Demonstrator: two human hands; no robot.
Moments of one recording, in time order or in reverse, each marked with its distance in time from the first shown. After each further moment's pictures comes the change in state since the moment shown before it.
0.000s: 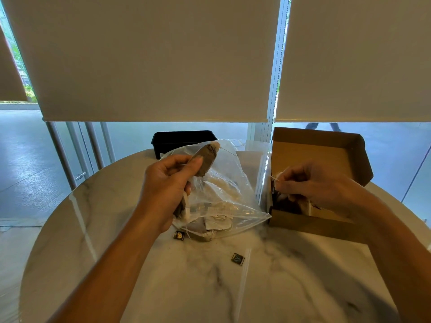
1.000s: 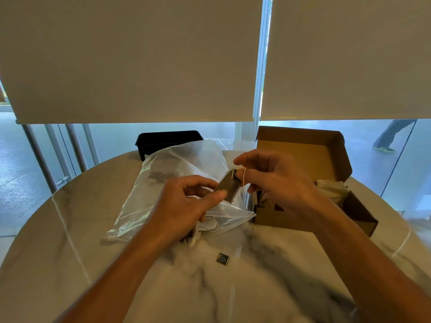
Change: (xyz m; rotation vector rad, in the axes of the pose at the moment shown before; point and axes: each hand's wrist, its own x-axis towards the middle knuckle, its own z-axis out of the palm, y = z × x) left_hand -0.020 -0.010 0.027 0.220 -0.313 0.070; right_hand -0.005 -0.028 0.032 0.354 0.126 -0.221
